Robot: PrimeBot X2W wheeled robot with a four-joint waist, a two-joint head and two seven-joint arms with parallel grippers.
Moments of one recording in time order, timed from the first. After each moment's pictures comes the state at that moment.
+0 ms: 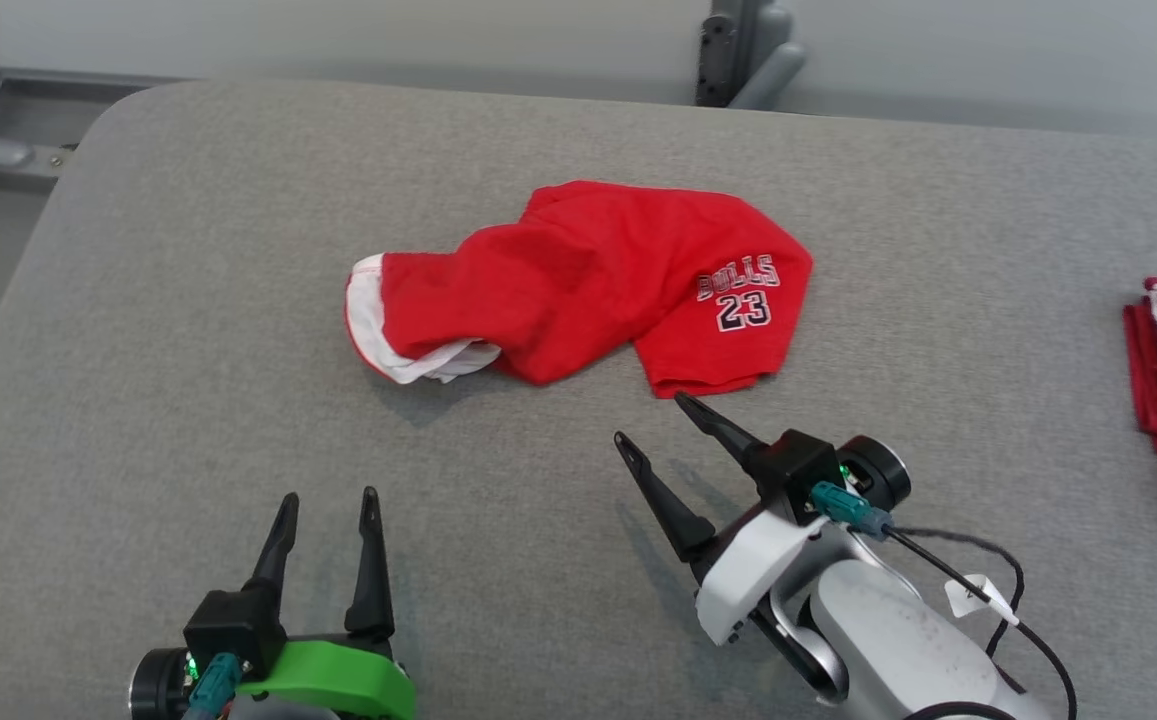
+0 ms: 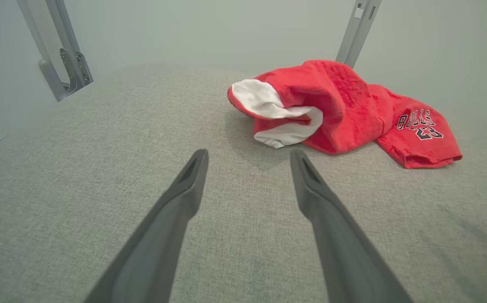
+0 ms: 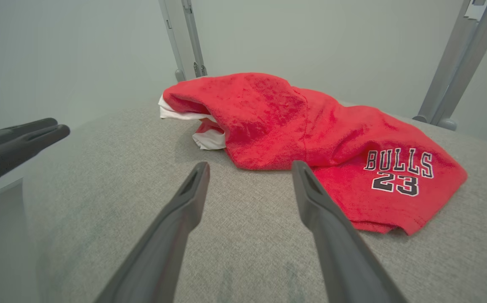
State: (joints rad) left arm -0.01 0.05 -0.16 0.22 -0.24 0.02 -0.26; right arm -0.39 -0.08 0.56 0.47 0.24 0.13 -0.26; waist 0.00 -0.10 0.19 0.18
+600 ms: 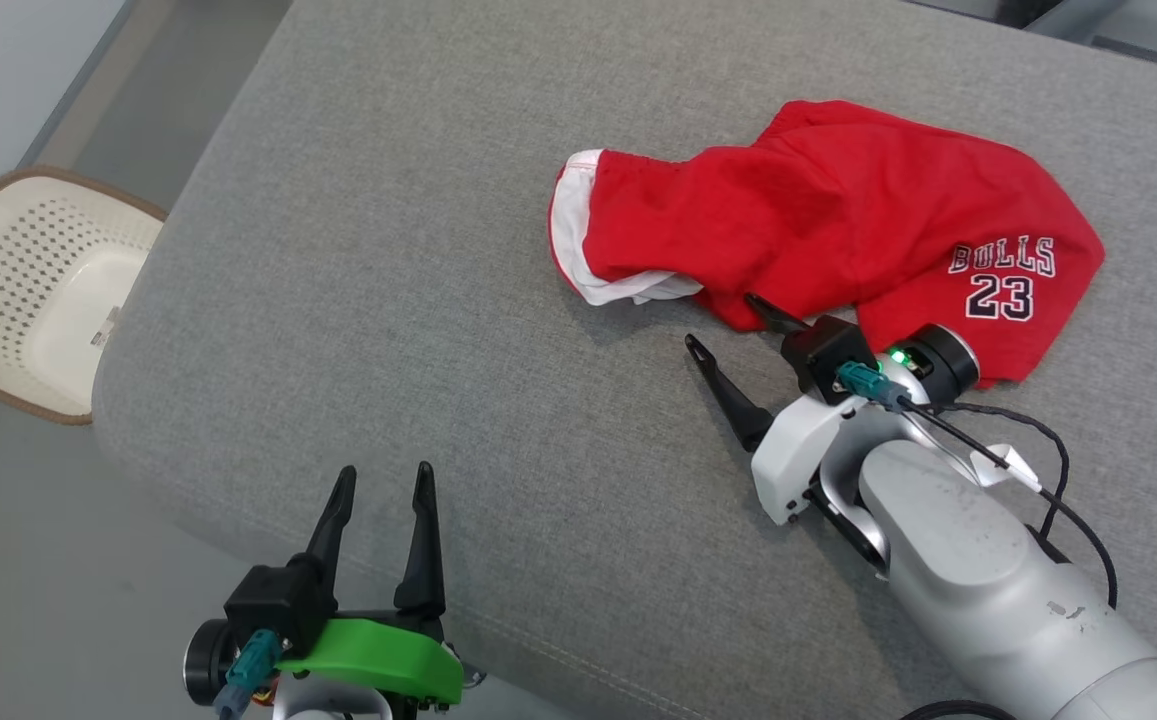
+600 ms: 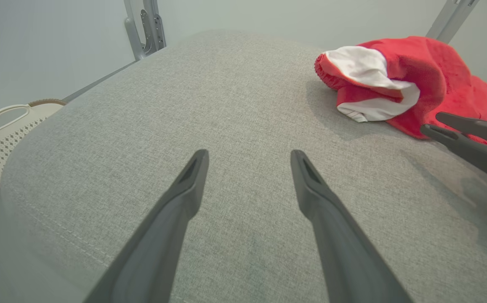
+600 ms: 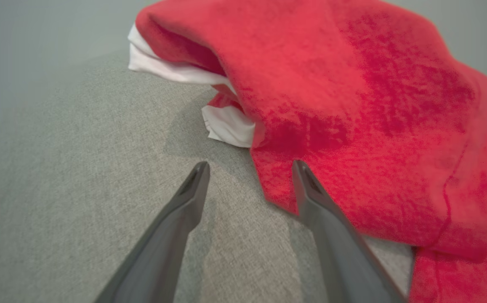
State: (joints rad) left arm -0.06 0.05 -0.28 0.20 -0.34 0.06 -0.26; right arm -0.67 -0.14 0.58 0.78 0.22 0.13 -0.26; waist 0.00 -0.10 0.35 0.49
